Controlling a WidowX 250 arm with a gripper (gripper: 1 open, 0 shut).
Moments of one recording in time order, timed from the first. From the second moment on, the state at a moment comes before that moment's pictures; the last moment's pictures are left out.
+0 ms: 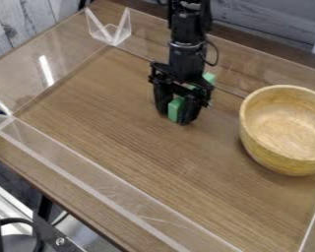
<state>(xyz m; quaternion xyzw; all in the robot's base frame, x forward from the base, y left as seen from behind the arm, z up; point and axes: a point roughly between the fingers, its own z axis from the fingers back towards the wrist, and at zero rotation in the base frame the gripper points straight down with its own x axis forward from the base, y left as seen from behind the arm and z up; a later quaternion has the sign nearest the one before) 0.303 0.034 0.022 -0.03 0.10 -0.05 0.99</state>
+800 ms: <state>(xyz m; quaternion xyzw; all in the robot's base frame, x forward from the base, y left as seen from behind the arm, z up) 0.349 0.053 0.134 -0.04 -0.03 -0.02 1.00</state>
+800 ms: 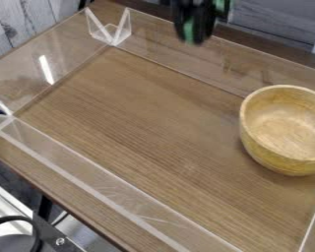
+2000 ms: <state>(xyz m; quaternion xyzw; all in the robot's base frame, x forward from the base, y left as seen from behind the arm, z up) 0.359 0.063 0.048 -0.06 0.03 -0.01 1.00</state>
